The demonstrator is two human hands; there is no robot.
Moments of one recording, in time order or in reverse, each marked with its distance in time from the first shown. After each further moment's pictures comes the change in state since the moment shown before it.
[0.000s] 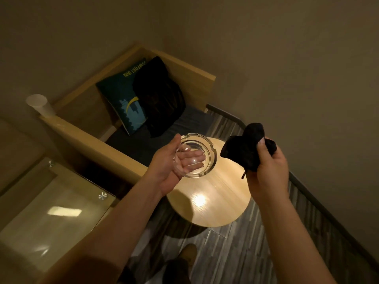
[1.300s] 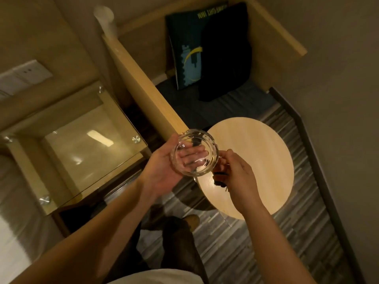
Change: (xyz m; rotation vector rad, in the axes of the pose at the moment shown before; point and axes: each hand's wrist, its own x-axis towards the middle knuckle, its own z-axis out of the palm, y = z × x) left_hand -0.036 -0.056 -0.141 -0.336 0.141 0.134; right_hand -0.018 0.167 0.038 -0.650 -0.580 0.375
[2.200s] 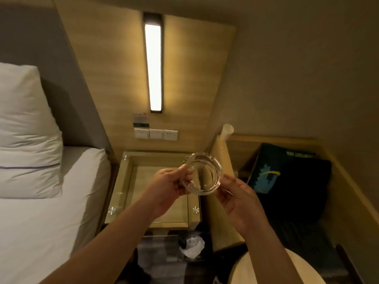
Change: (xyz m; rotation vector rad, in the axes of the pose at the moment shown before) left_hand -0.188 0.158 -0.043 0.056 0.355 0.689; right_hand -0.046 -0.168 0.211 0.157 -0.702 -0.011
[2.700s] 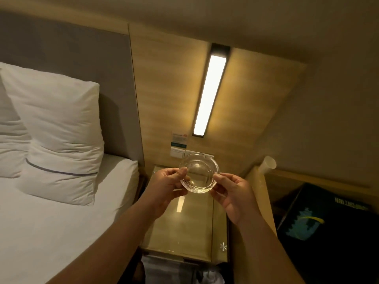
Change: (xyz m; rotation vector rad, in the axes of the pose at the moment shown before) left_hand 0.039 0.102 -0.125 0.070 0.222 0.154; right_hand 0.114 0.010 0.177 -0.204 -0.046 0.054
